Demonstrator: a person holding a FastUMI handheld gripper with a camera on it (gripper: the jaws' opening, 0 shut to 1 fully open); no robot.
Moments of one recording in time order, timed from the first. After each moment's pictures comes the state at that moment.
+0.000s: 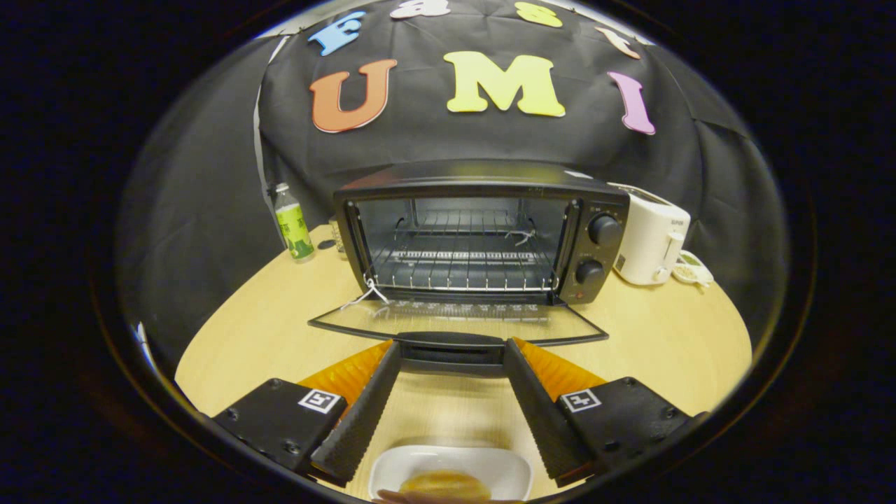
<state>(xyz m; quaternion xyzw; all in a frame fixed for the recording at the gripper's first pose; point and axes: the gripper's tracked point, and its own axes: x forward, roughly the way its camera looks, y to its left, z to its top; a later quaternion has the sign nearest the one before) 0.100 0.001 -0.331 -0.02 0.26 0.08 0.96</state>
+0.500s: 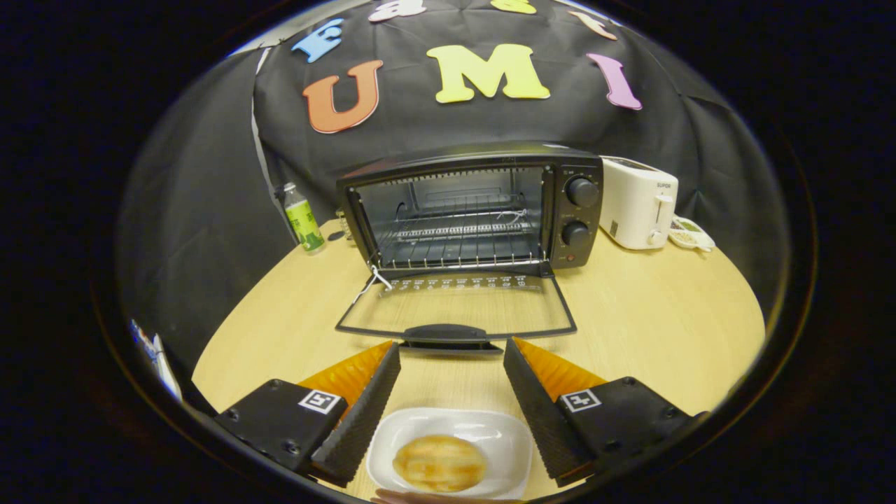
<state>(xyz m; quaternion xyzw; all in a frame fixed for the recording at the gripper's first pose) 0.048 -0.012 -0.338 0.02 0.28 0.10 0.95</state>
